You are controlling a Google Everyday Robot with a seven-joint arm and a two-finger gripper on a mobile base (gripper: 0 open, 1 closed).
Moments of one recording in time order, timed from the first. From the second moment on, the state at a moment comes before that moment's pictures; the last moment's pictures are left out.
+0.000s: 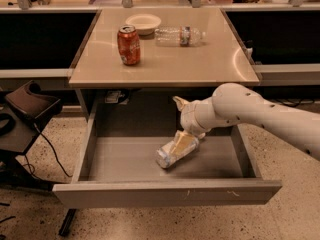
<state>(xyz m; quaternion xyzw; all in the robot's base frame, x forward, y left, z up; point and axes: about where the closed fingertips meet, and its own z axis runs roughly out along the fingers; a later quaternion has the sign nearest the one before) 0.599 -0.048 0.683 -0.66 0.65 0.07 0.36</state>
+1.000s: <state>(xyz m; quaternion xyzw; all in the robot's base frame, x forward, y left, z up) 0.591 0.015 0.634 -0.74 0.56 0.12 0.36</state>
